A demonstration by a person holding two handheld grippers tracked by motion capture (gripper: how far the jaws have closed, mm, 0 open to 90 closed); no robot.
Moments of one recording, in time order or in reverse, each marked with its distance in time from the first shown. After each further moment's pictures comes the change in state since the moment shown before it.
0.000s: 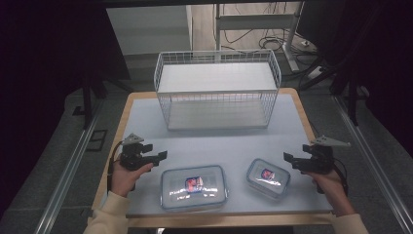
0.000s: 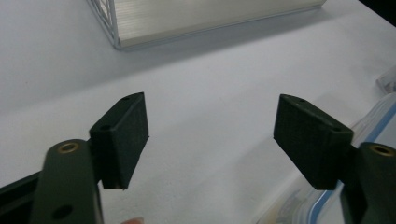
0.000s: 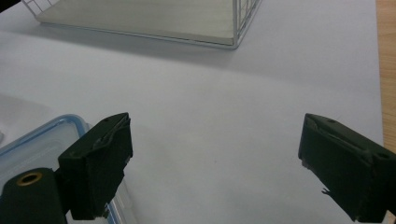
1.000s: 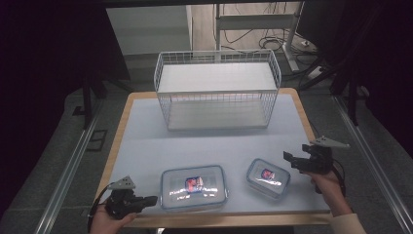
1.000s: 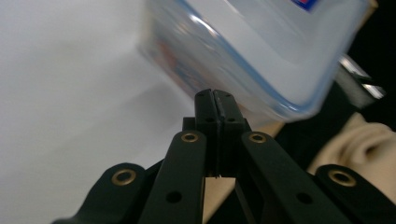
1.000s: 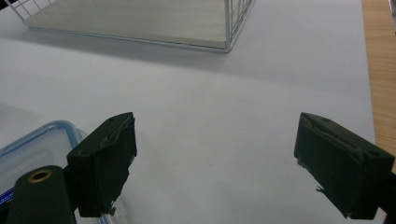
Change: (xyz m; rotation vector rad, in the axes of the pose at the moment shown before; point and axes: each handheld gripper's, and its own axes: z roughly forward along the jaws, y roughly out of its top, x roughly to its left) left arm -0.041 -0.095 -0.059 0.227 -0.266 0.050; right arm 0.003 -0.001 0.002 -0.018 -0.038 0.010
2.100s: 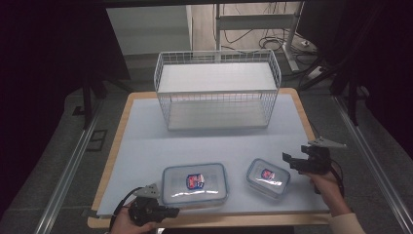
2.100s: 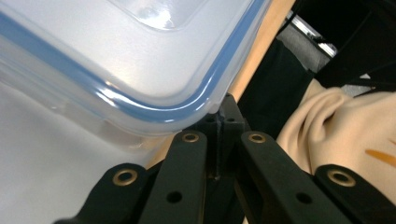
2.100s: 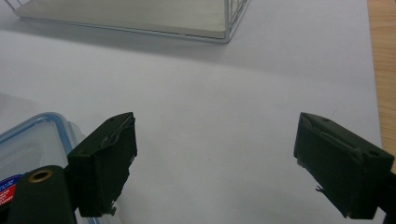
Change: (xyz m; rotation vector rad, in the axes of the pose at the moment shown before) left arm -0.027 0.013 0.046 0.086 -0.156 0.133; right arm 0.000 -0.004 0.006 0.025 -0.006 -0.006
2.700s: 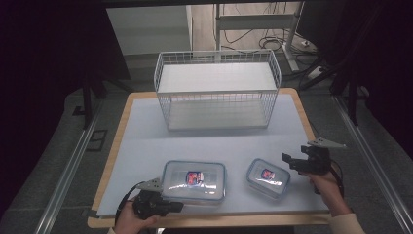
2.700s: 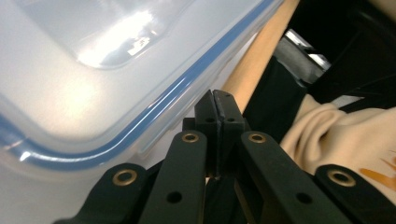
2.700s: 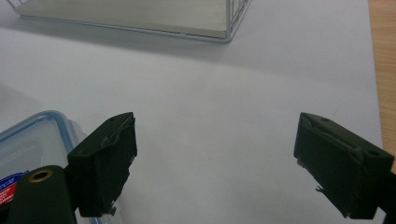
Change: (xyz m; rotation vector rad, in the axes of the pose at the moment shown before) left arm 0.005 0.012 0.003 -0.029 -0.036 -0.003; right arm 0.001 0.000 0.000 0.001 0.000 -0.005
